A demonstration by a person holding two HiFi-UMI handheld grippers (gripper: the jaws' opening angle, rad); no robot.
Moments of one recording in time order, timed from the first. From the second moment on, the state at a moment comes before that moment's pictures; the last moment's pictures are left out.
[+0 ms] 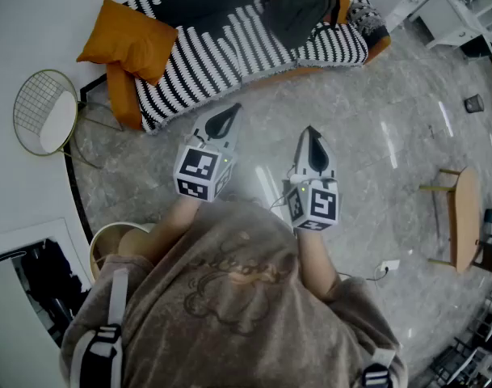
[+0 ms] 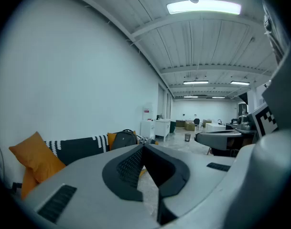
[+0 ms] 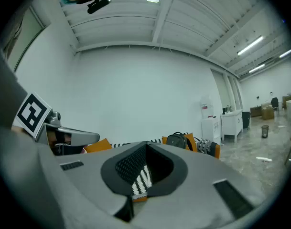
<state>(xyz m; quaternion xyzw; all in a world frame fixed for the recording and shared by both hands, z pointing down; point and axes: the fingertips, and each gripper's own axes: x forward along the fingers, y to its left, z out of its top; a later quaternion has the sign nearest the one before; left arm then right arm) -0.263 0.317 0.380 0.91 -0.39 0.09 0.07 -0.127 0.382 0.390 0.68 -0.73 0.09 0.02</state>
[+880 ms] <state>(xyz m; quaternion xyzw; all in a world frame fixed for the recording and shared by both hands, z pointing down) -0.219 0.225 0.407 0.92 -0.37 0.09 0.07 -0.079 0.290 0.402 0.69 -0.72 0.08 -0.01</state>
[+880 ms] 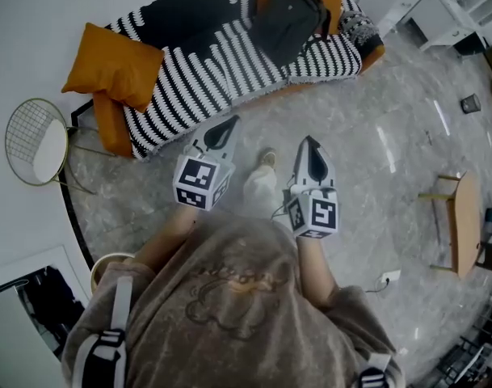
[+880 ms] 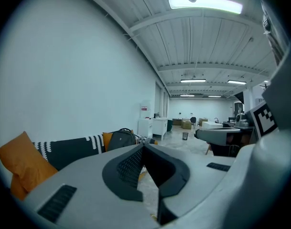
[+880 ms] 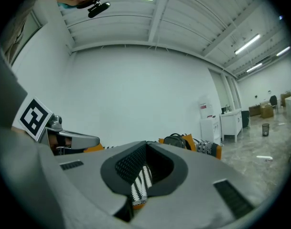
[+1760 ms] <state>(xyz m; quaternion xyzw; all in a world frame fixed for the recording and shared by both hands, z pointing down) -0.087 0.015 0.387 0.92 -0.38 0.10 0.07 0.051 0.072 0.394 0.66 -0.74 0.11 -0.02</state>
